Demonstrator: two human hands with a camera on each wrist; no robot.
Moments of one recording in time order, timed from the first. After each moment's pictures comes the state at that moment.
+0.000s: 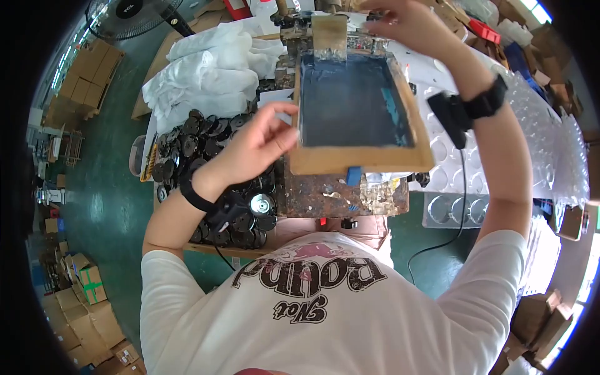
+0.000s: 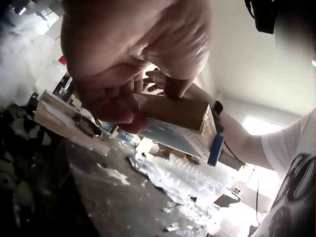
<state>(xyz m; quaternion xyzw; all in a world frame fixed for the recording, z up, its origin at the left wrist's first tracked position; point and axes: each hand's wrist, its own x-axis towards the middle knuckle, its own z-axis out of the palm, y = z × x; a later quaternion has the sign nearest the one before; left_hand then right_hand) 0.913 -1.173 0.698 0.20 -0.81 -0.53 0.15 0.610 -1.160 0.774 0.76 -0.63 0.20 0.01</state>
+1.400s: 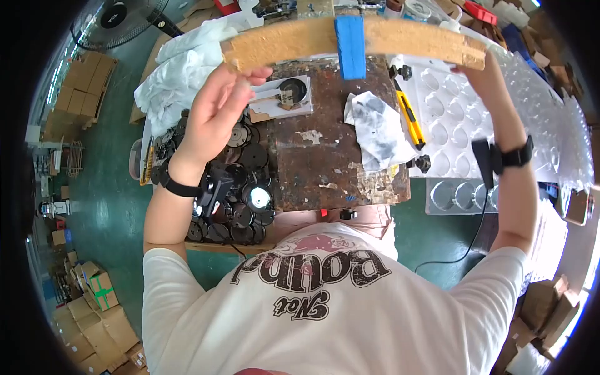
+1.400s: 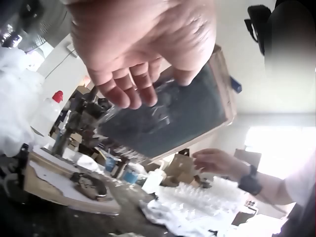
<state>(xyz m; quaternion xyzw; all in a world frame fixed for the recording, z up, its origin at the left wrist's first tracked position) 0.904 -1.196 0.713 0.11 -0.78 -0.51 0.35 0.508 -1.062 0.706 0.55 -0.70 0.43 -0.17</state>
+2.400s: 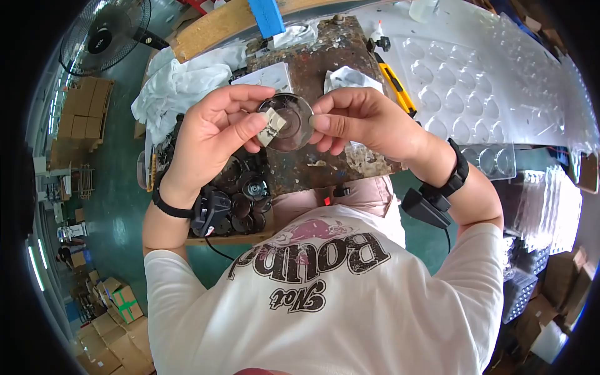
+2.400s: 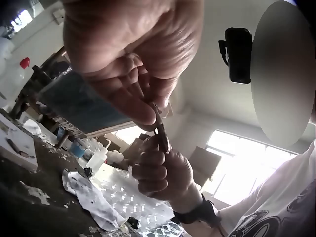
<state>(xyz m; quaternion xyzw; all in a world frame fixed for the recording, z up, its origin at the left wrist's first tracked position) 0.894 -1.130 0.746 0.18 -0.74 -0.63 0.17 0.697 -1.015 0.700 0.42 -0.42 0.50 -0.63</state>
